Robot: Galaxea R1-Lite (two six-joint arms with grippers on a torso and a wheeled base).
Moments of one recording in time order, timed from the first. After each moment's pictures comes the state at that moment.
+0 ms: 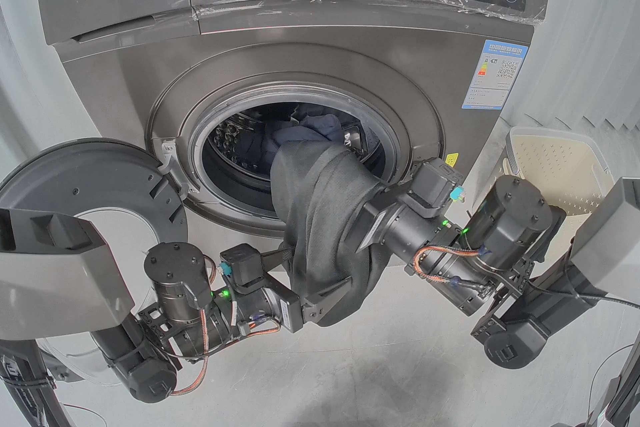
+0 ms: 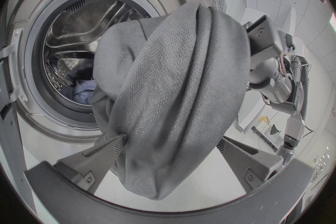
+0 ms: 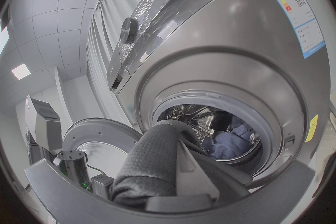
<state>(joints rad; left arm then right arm) -0.64 2.05 -0.43 -1.55 -0.20 -0.14 0.79 2.00 -0.77 -1.54 -0.01 0.20</state>
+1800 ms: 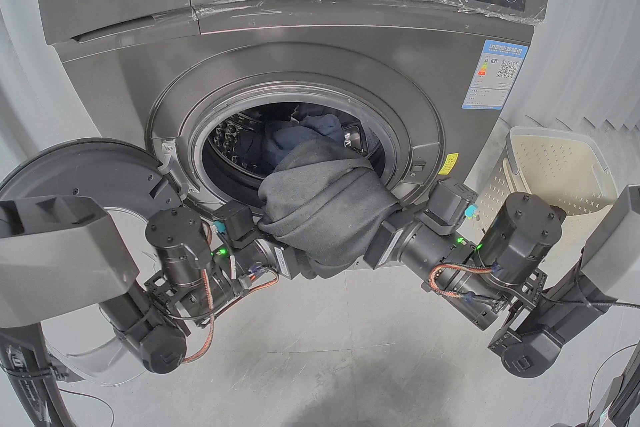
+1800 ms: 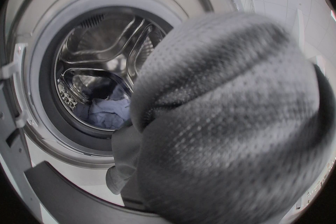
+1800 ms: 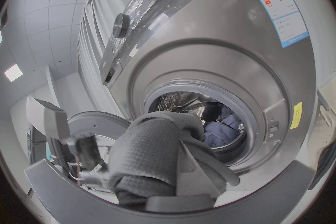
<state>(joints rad) -0.56 2.10 -0.61 -1.55 -0.12 -0.16 0.79 1.97 -0.66 -1.54 -0.08 0.22</state>
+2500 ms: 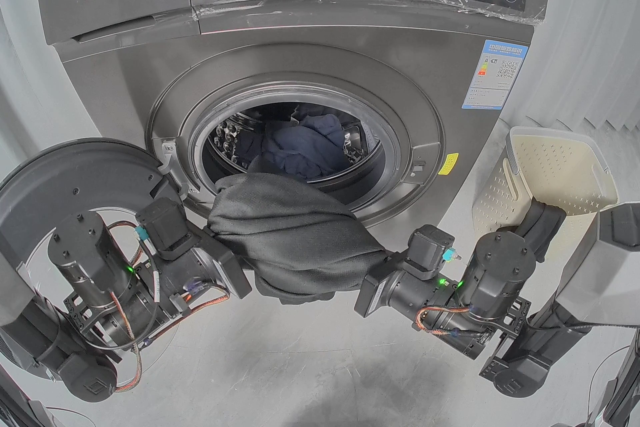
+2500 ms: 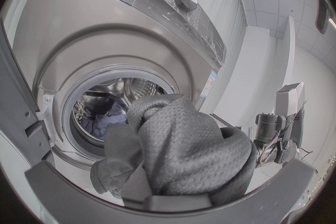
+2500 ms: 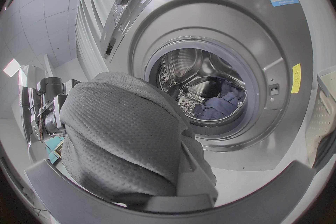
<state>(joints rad) -0.59 1.75 -0.34 -1.55 -0.13 -0.16 0.82 2.04 -0.56 -1.54 -0.06 0.21</state>
